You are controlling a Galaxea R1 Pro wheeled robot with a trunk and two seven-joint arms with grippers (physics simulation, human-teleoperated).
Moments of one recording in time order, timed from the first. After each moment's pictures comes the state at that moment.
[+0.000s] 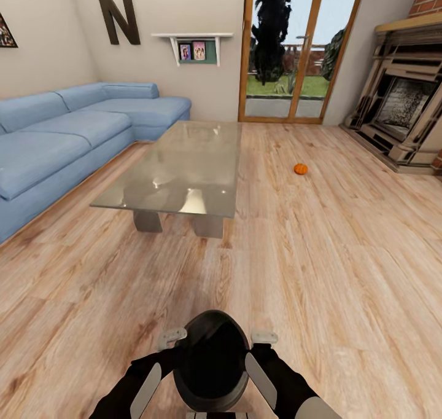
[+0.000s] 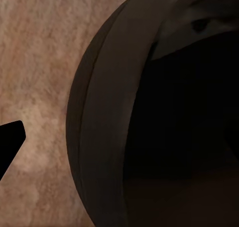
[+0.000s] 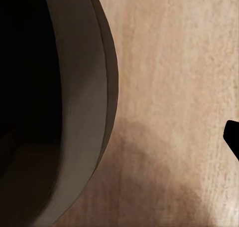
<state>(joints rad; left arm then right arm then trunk) -0.41 -0.08 -0.12 -0.71 0.38 0.38 0.08 -0.52 0.17 0.40 -0.60 -0.50 0.51 -0.48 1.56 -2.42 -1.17</state>
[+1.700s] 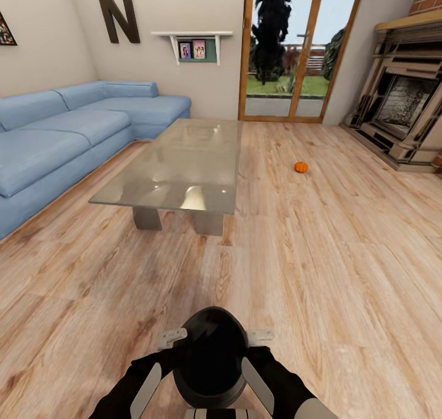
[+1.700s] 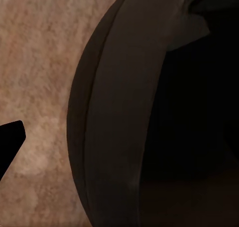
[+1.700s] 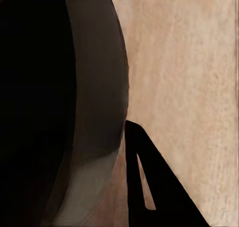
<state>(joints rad) -0.41 -0.08 -0.13 -0.71 0.38 0.38 0.08 -0.52 0.17 0.48 -0.60 -0.48 0.46 -0.48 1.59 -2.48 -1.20</state>
